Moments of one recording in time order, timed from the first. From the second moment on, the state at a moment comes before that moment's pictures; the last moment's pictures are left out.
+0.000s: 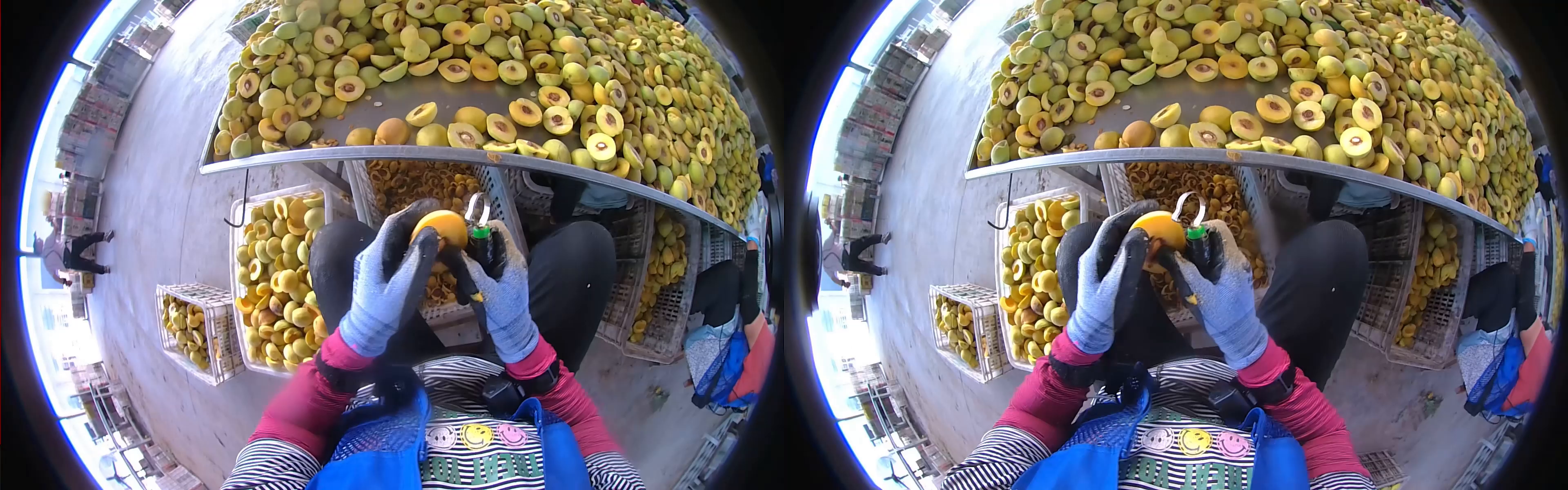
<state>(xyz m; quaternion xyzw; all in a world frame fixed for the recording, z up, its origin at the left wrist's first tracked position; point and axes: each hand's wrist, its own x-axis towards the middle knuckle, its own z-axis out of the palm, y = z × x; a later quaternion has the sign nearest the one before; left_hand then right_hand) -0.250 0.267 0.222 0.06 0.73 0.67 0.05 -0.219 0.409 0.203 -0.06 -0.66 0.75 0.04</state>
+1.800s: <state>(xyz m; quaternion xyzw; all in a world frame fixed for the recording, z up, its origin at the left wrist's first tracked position) -0.222 0.299 0.178 -0.05 0.69 0.72 -0.03 -0.193 0.415 0.168 0.04 -0.73 0.69 0.00</state>
